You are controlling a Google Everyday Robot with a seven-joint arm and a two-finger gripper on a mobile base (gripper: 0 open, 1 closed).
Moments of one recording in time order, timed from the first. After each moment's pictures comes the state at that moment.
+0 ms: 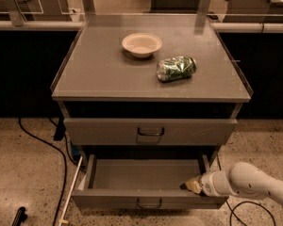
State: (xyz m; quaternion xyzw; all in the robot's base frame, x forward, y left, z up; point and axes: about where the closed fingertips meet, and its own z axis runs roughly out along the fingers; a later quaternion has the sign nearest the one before) arm 0.490 -0.207 0.407 -0.25 0.91 0.23 0.23
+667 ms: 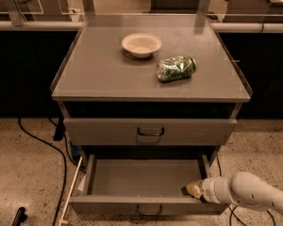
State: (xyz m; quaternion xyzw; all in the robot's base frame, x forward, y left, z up) arm 0.482 -0.209 0.403 -0.22 0.91 0.23 0.26
